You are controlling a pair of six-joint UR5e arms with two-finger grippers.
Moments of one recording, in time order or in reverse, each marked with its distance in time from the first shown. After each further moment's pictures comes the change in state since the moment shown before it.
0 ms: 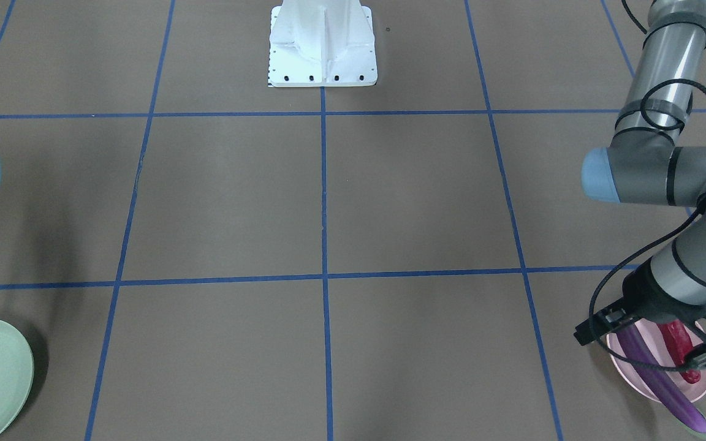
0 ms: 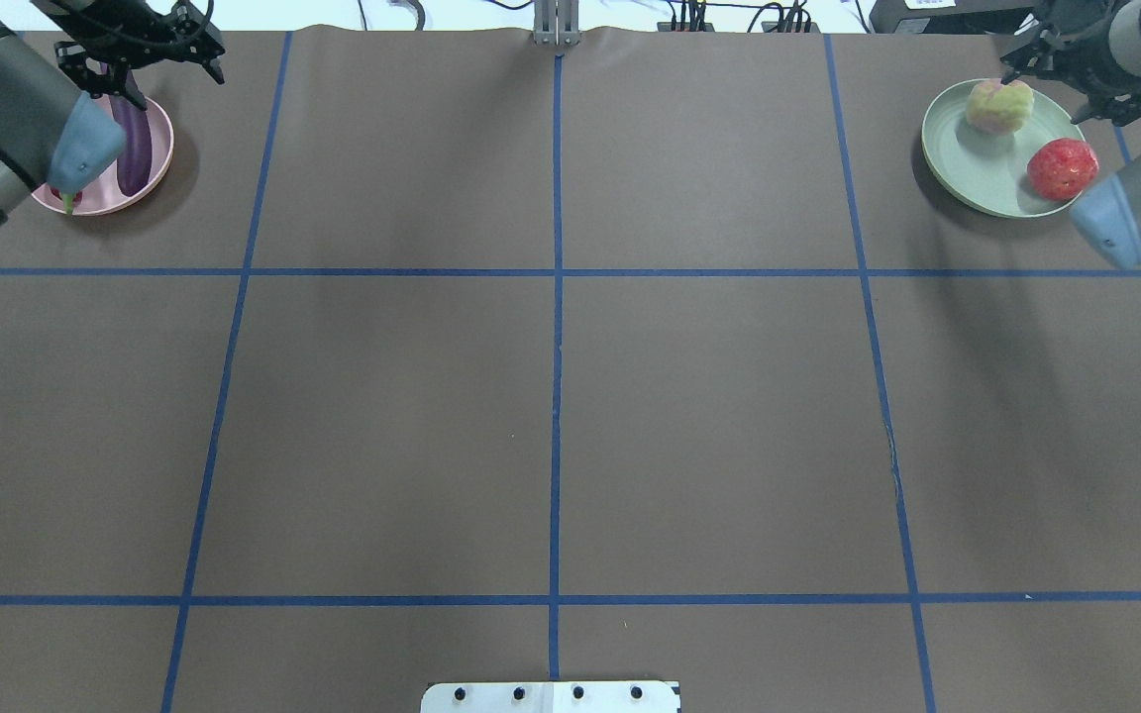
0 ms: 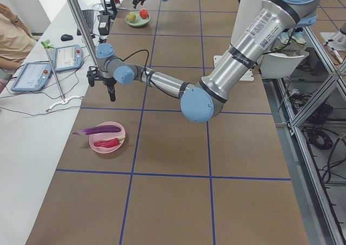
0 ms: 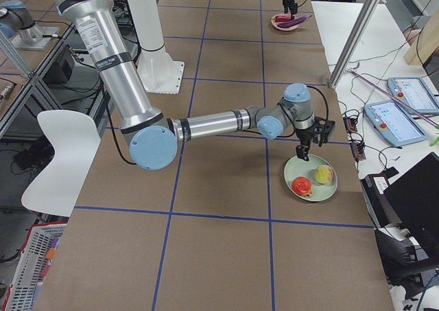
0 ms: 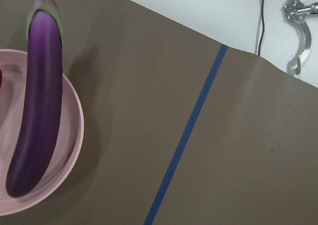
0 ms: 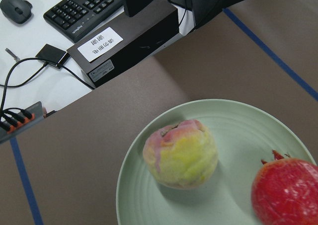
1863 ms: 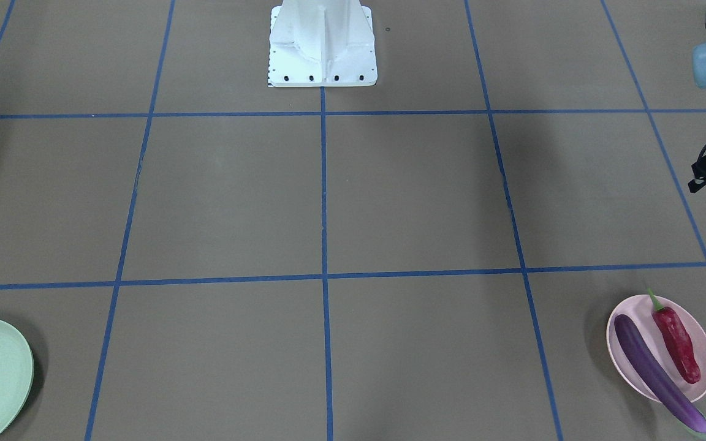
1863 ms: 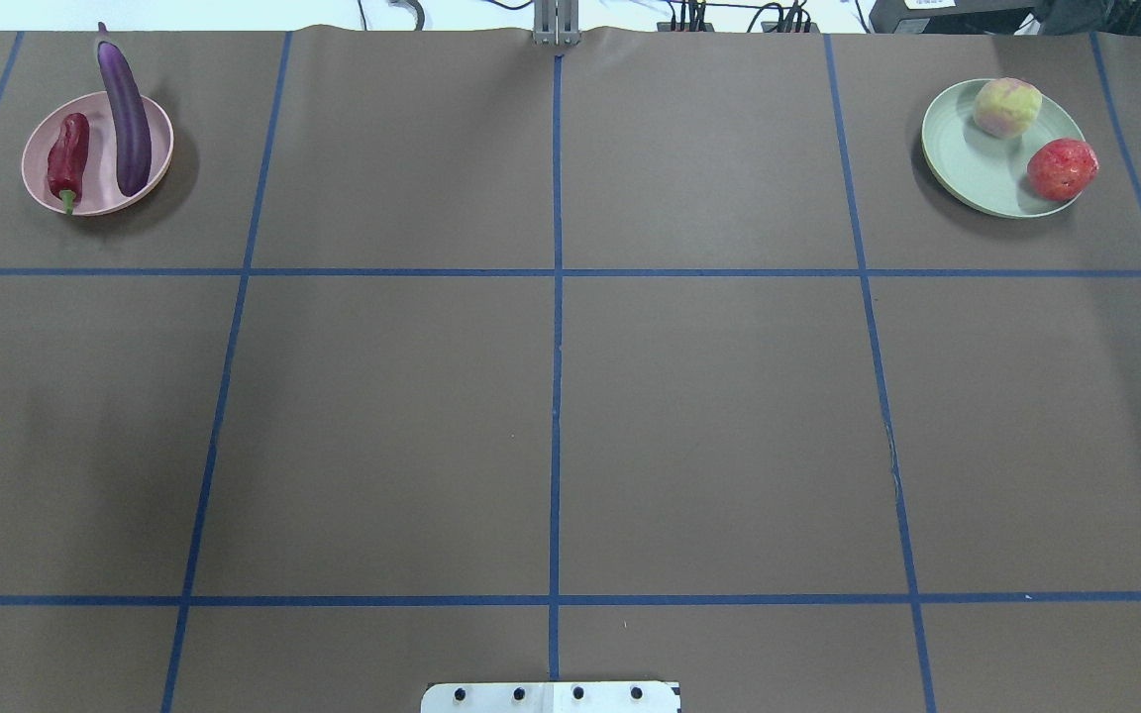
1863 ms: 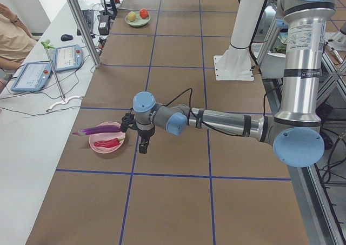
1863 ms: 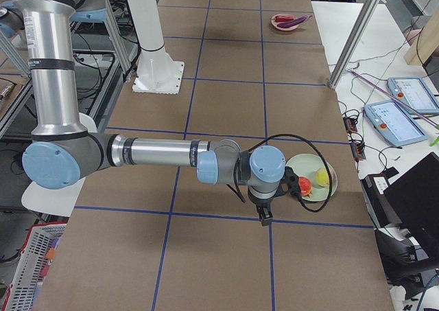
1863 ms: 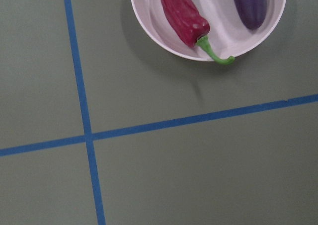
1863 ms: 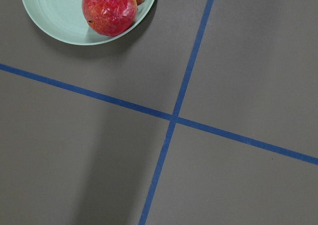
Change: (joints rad) left arm -0.179 0.630 -0.410 0.072 -0.075 0.726; right arm 0.409 -0.319 0.174 -0.517 0.381 -1.493
